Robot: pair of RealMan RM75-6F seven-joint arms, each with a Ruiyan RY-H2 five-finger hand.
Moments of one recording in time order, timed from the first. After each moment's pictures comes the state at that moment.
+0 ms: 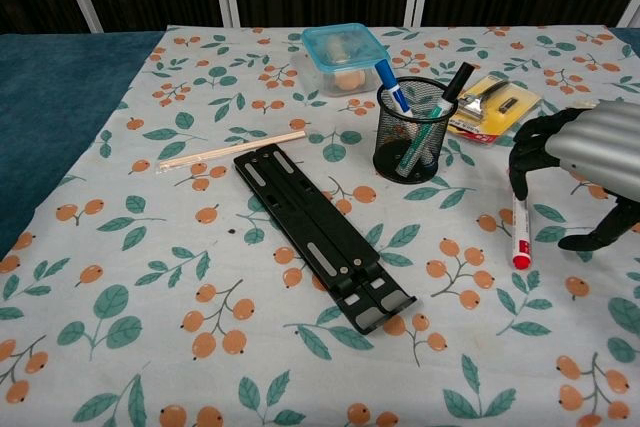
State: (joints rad) left arm -0.12 -1.06 -0.02 -1.68 1.46 1.38 0.00; right arm 0.46 -1.41 0.04 -1.49 -1.60 1.08 -0.44
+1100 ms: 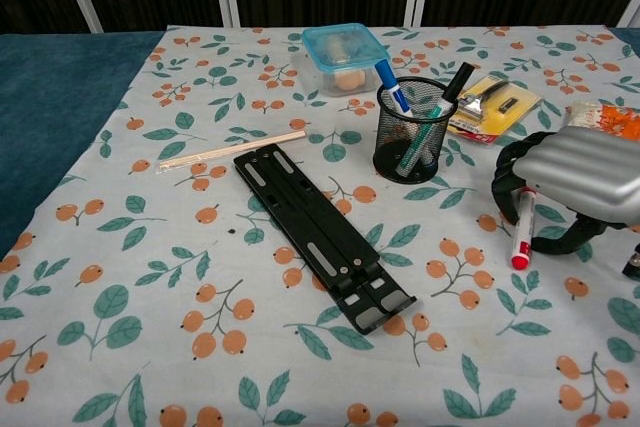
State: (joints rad) left arm -0.13 -1.06 -0.02 -1.70 1.43 1.36 0.02; right arm 0.51 -1.51 0.03 -1.36 -1.54 1.03 -0.44
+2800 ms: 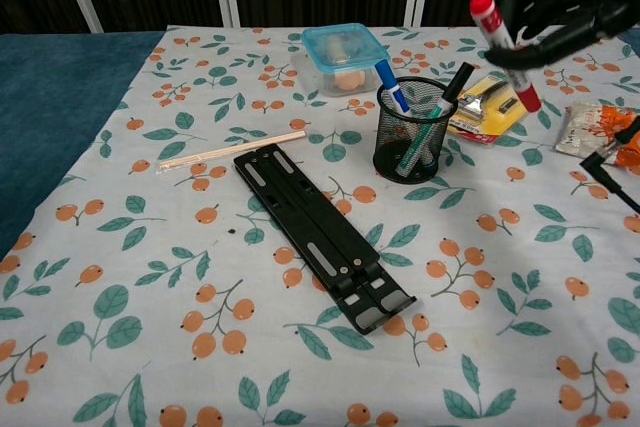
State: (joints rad) left arm -0.13 -1.05 -0.01 -1.70 1.45 1.36 0.00; right arm 0.49 -1.41 0.36 -1.95 -1.06 1.21 -0.20
